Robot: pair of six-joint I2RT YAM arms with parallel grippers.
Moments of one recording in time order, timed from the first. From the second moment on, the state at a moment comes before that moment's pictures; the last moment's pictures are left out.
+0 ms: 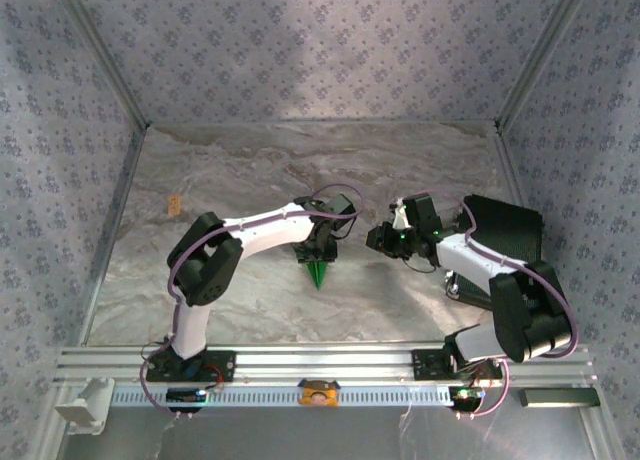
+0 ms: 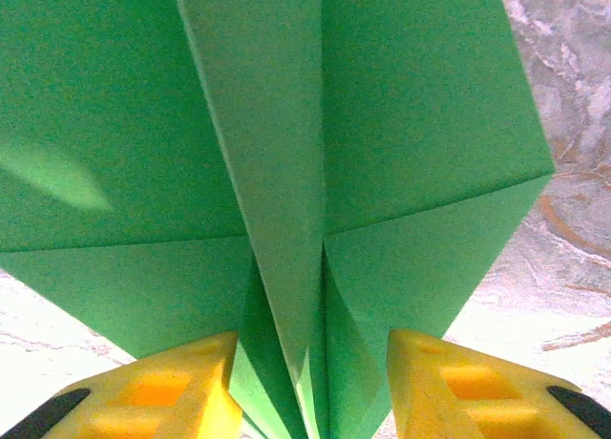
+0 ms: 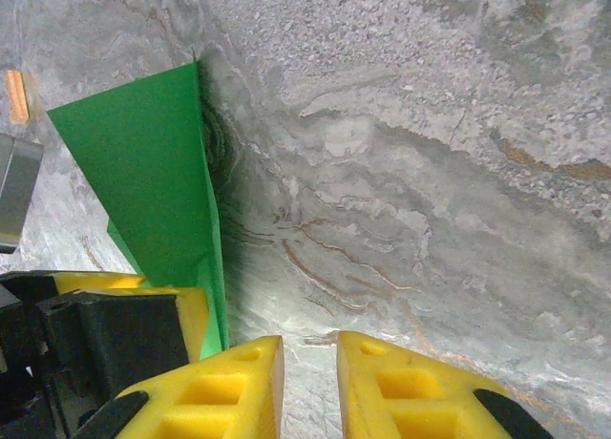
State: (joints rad) left arm -0.91 1.98 1.45 -0.92 -0.10 -0.90; right arm 0.34 1.39 0.67 -0.18 -0.49 0.66
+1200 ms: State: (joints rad) left arm -0.19 1.21 0.62 -0.21 -0.59 -0.28; right arm 0.12 1.32 0.55 0.16 0.18 -0.02
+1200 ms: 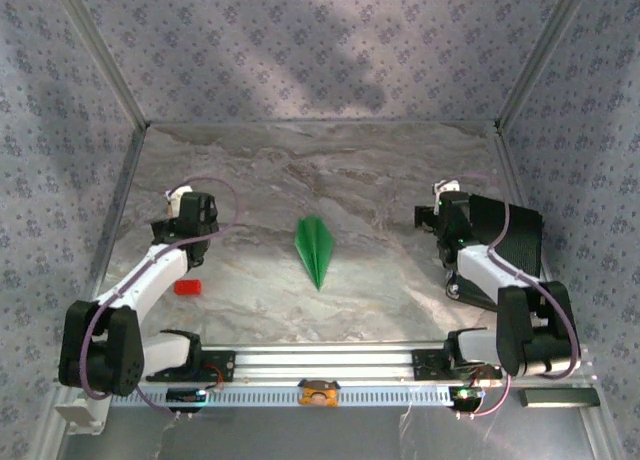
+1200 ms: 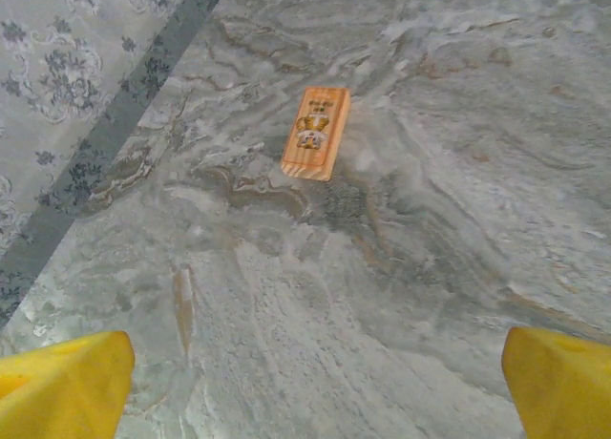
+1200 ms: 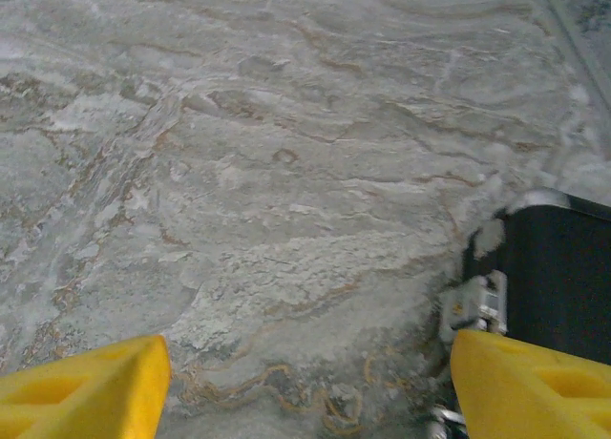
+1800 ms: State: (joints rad) left arm -0.13 1.40 0.44 0.44 -0.37 -0.02; right arm 0.07 1.38 0.35 0.61 -0.03 -0.18
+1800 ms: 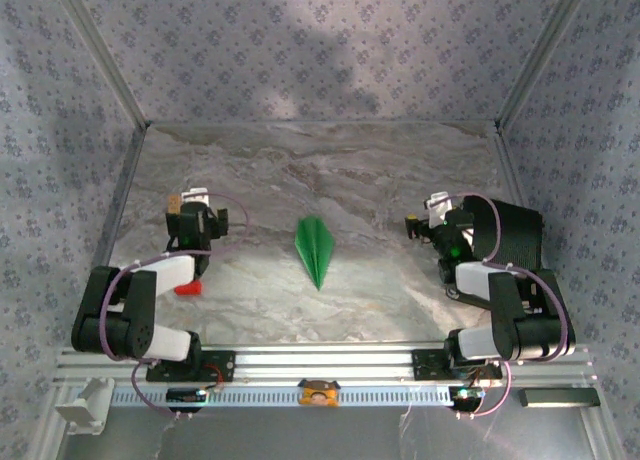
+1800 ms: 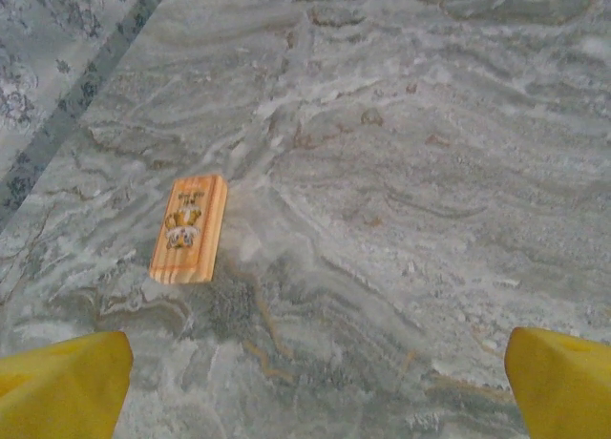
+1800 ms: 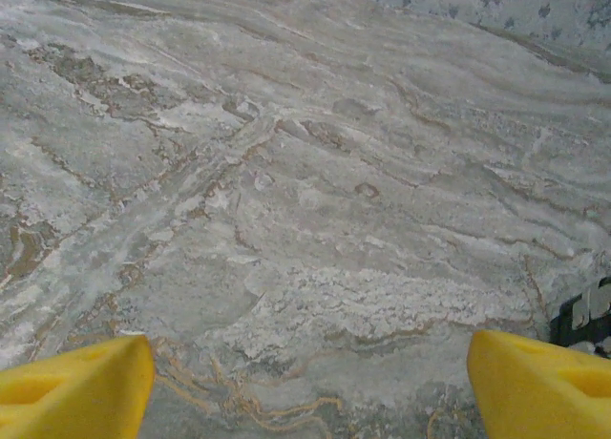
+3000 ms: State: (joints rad) left arm 0.00 1.54 0.38 0.73 -0.17 -0.04; right arm -0.02 1.51 0.38 0.75 0.06 -0.05
